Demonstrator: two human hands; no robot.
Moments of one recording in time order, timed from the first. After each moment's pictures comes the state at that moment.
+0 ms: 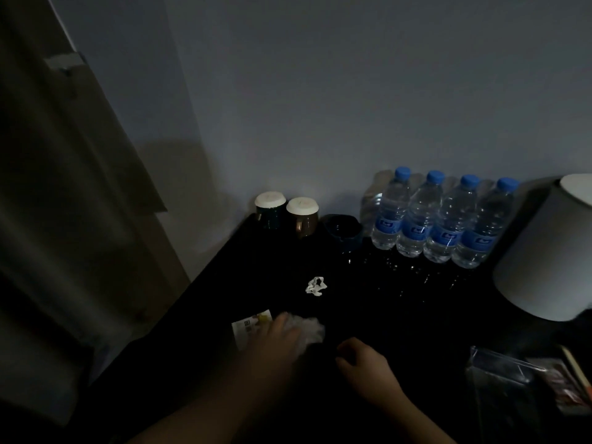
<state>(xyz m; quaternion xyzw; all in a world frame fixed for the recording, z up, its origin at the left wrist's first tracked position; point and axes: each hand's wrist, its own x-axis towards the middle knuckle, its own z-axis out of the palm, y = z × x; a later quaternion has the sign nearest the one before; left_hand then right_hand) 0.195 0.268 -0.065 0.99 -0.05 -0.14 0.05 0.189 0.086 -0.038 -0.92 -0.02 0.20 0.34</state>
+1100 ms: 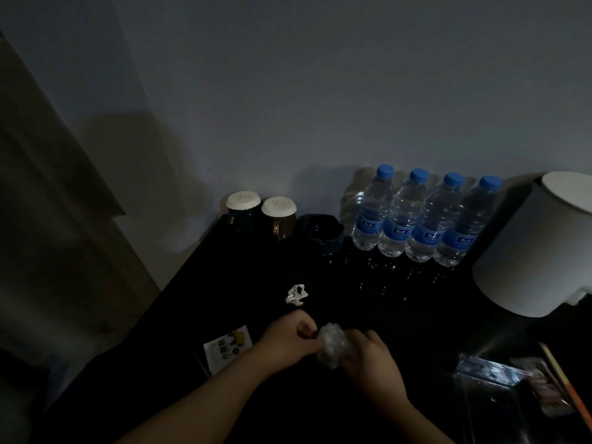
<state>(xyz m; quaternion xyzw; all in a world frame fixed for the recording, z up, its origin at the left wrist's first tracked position) 0.252 0.230 -0.048 0.85 0.01 -0.20 0.48 0.224 0.064 -0.052 -0.95 0.00 0.12 0.27</state>
